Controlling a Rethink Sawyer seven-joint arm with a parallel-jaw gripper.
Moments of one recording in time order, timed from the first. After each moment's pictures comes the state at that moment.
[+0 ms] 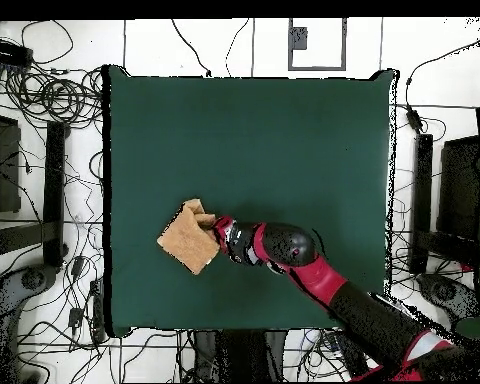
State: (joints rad) arm -0.91 -0.19 0.63 2.00 0.12 0.41 1.94
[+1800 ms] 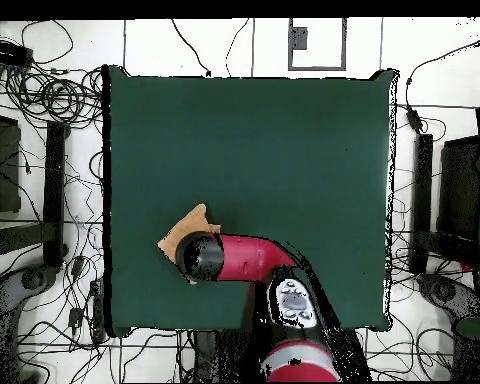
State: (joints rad) arm -0.07 -0.58 -0.01 1.87 -0.06 0.39 1.98
